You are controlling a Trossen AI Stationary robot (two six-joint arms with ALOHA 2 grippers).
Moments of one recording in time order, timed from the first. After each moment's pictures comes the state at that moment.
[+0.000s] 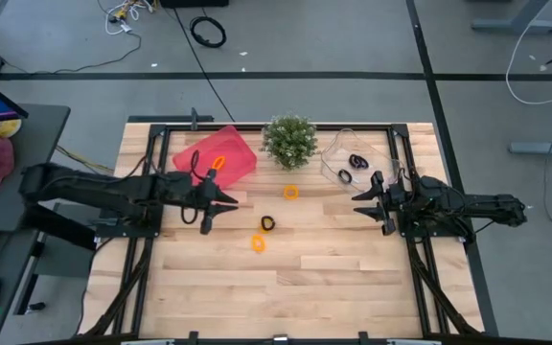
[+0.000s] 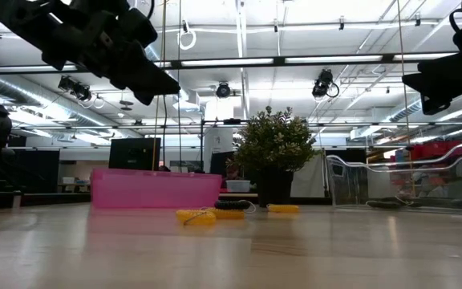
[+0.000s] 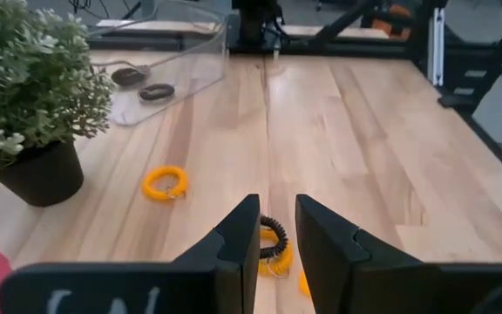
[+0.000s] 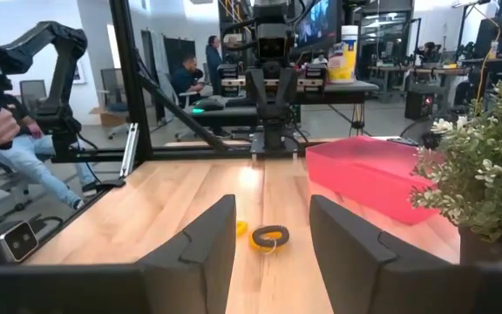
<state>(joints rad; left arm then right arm) -0.01 0.92 0.47 0.09 -0.01 -0.04 -0.05 0.02 0.02 0.04 -0.14 0.04</state>
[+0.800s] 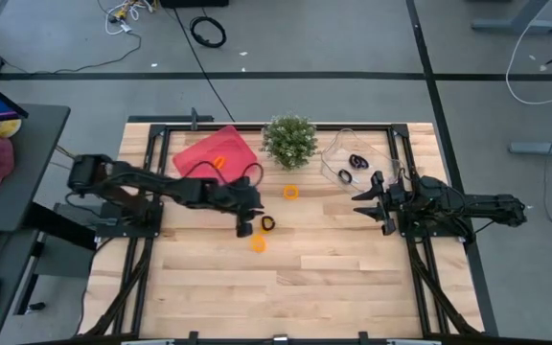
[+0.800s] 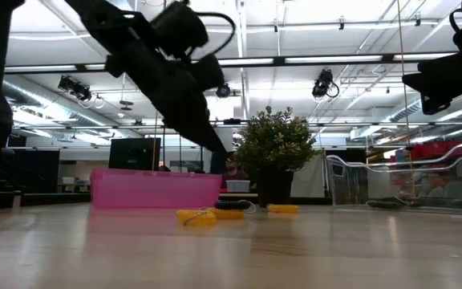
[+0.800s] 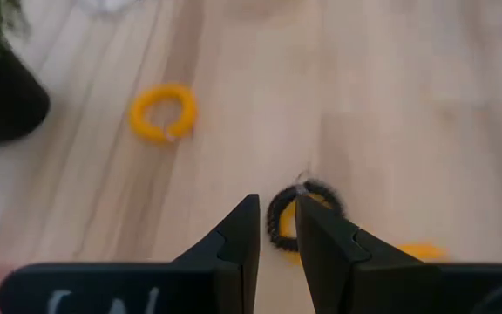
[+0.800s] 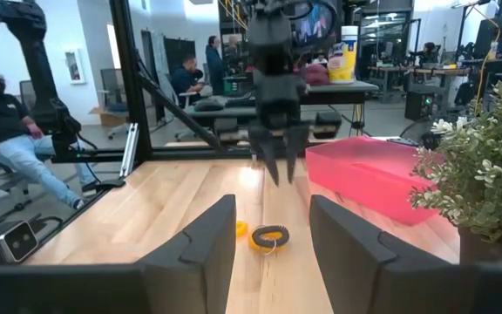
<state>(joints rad) -0.02 1.53 0.81 -0.03 -0.11 -0.05 -0.05 0.02 0.02 0.04 -0.14 0.04</state>
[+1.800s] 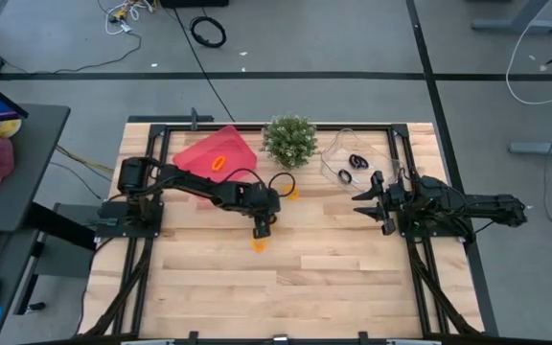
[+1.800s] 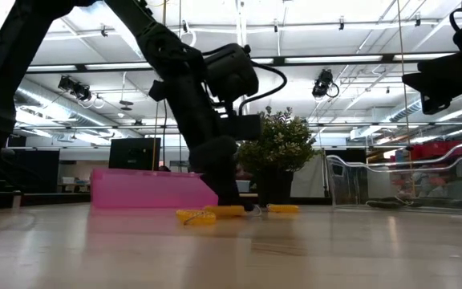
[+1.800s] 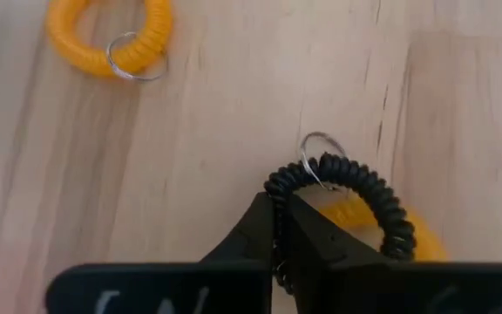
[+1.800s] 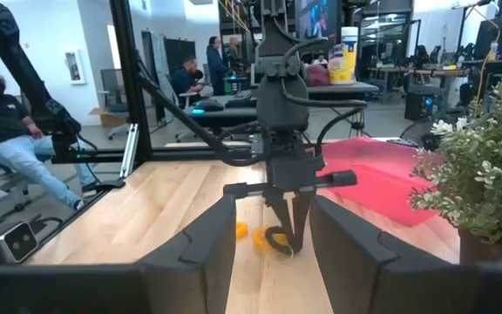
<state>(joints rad) 0.00 1.91 1.09 -0.23 -0.11 -0.07 -0.05 0.02 0.02 0.04 -0.14 0.04</state>
